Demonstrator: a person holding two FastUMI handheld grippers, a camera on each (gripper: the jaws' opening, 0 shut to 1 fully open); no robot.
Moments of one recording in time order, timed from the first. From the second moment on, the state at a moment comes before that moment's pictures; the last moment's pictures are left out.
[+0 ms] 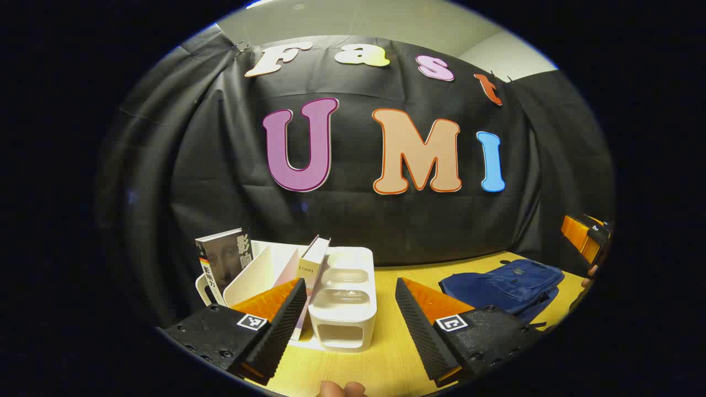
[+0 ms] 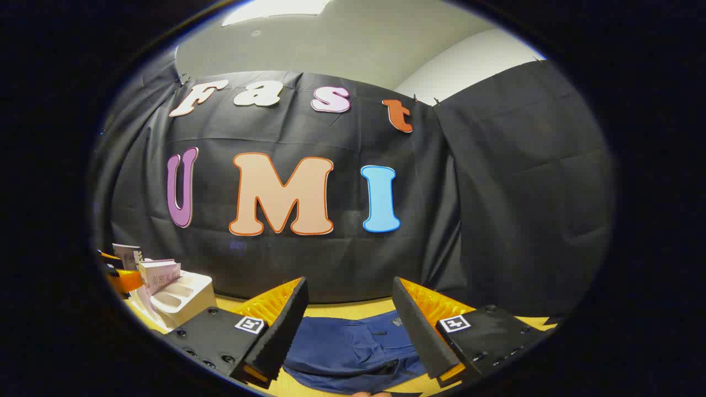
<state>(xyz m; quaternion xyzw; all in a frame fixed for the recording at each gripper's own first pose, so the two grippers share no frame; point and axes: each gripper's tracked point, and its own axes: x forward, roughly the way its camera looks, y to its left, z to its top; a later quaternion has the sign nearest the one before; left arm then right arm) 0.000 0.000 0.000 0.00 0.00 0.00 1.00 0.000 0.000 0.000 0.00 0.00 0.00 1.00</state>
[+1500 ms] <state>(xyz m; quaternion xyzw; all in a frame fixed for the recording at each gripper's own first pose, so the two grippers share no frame) -0.003 0.012 0.074 0.04 0.01 0.05 1.00 0.028 0.099 0.023 -0.12 0.04 0.21 0.97</state>
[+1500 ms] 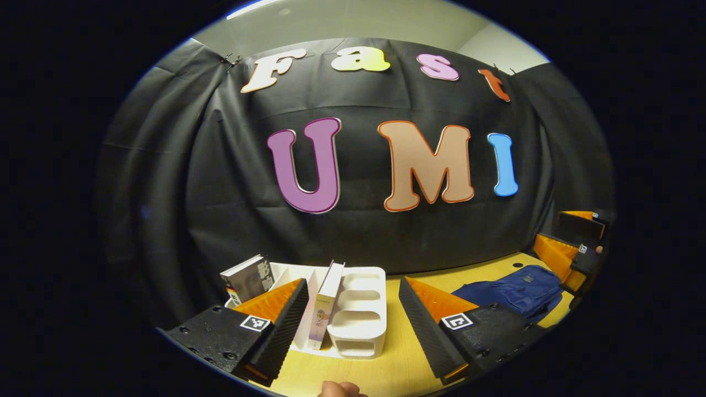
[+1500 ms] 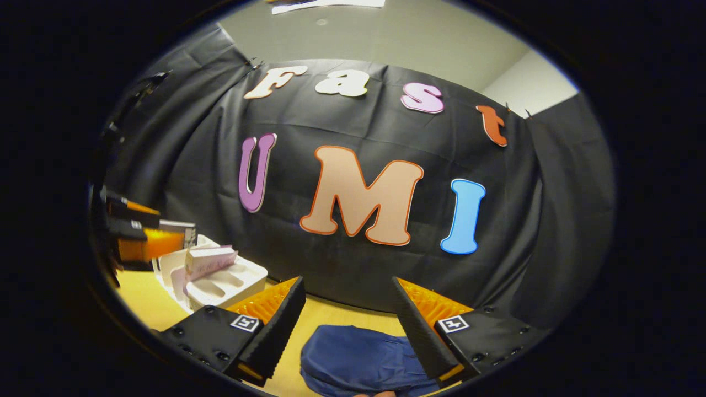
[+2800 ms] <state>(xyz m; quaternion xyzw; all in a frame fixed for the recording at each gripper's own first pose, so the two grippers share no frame) -0.005 0.083 0.113 0.05 0.00 0.15 0.99 0.024 0.106 -0.255 -0.45 0.40 0.32 0.73</state>
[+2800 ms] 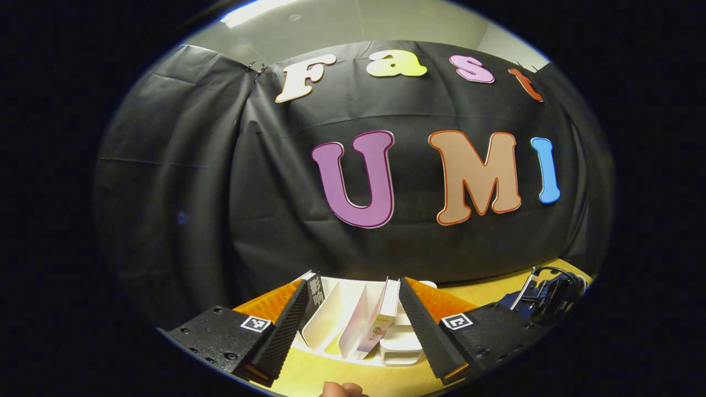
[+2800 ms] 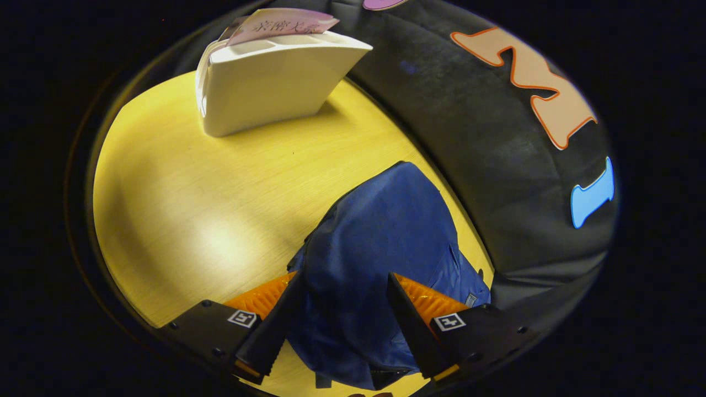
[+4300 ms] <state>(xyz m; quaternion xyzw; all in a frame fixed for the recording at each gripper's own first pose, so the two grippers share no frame) 0.048 0.110 0.064 0.03 0.06 0.15 0.99 0.131 -0.020 -0.115 0.22 0.40 0.12 0.88</state>
